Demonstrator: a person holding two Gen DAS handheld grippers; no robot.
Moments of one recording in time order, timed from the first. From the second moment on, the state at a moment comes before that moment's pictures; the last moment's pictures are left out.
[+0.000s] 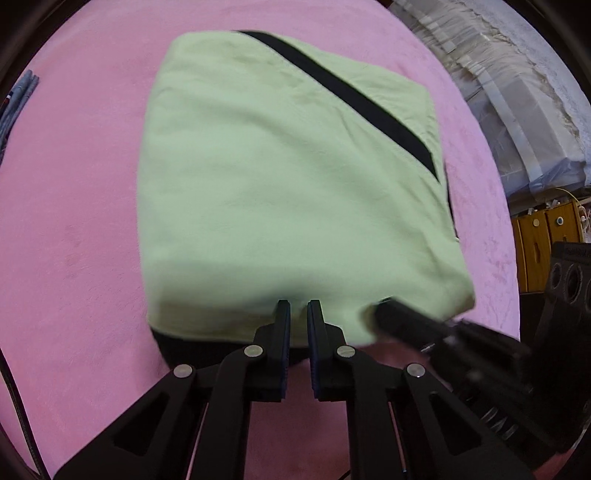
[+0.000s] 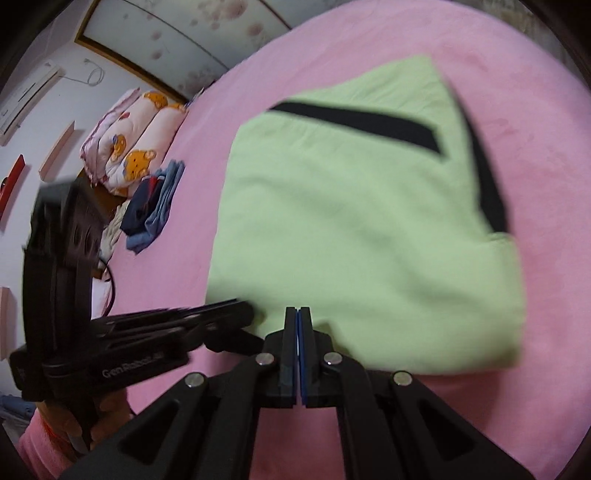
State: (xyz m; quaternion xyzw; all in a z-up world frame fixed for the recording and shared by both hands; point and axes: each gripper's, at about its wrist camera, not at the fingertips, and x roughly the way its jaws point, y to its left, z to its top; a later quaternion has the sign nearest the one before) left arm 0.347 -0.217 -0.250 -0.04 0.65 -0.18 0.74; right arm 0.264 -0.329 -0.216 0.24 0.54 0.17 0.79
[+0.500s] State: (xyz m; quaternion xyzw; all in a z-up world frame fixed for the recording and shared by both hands) left arm 0.457 -0.221 -0.273 -0.10 0.59 -0.18 0.78; right arm 0.391 -0.306 -0.257 0.28 0.51 0.16 0.80
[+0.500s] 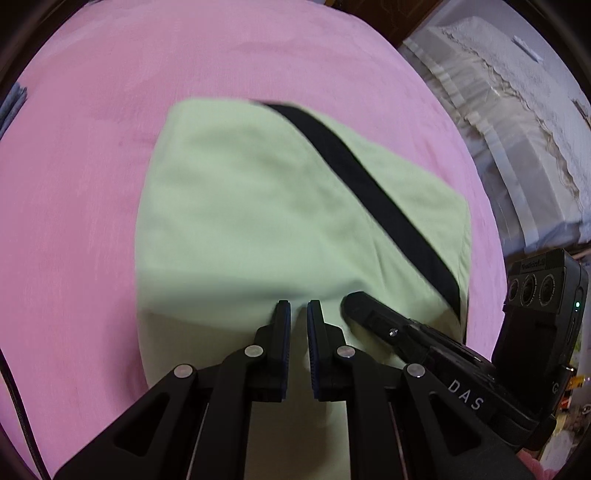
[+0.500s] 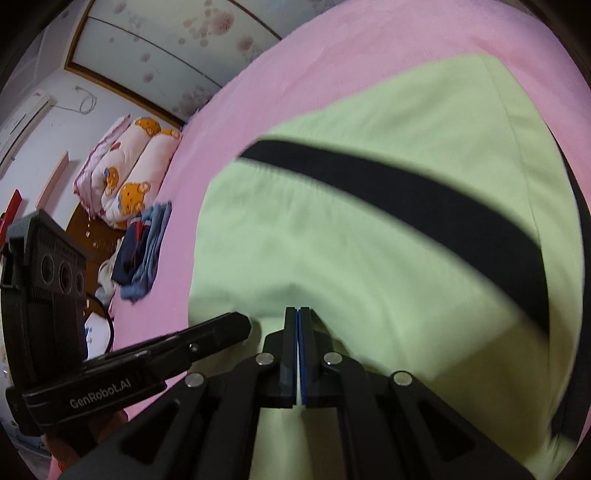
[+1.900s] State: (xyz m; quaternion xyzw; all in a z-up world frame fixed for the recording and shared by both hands) left arm 0.476 -0.172 -0.220 -0.05 0.56 -0.05 0.83; right arm 0.382 -0.464 -0.194 0.31 0.44 -0.06 0.84
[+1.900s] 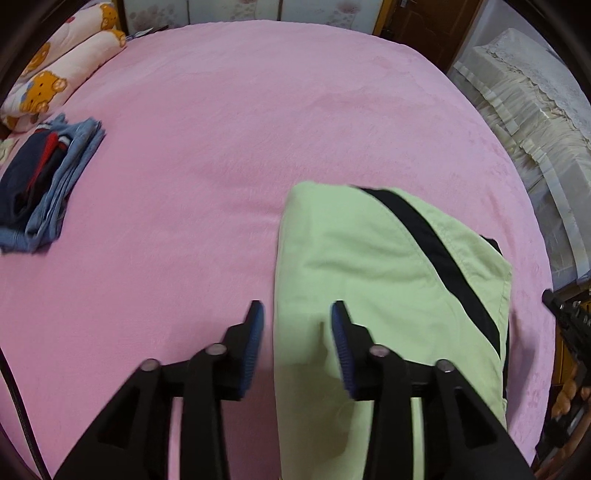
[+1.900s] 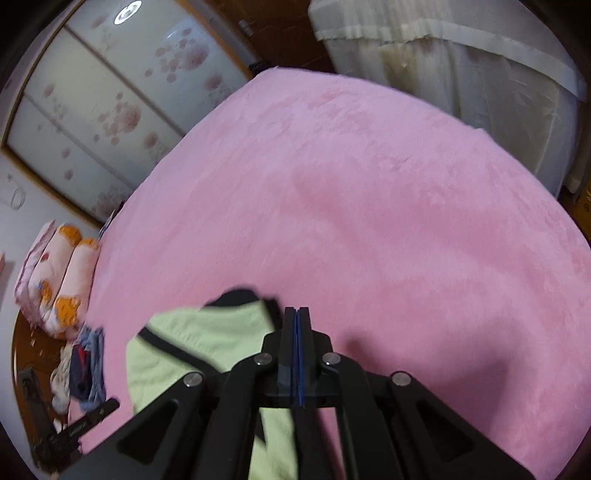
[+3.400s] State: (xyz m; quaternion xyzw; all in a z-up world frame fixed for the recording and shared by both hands) left arm 0.399 -0.187 -0.255 -0.04 0.64 -0.07 0.77; right arm 0.348 -0.395 -0.241 0.16 0.58 -0.01 0.80
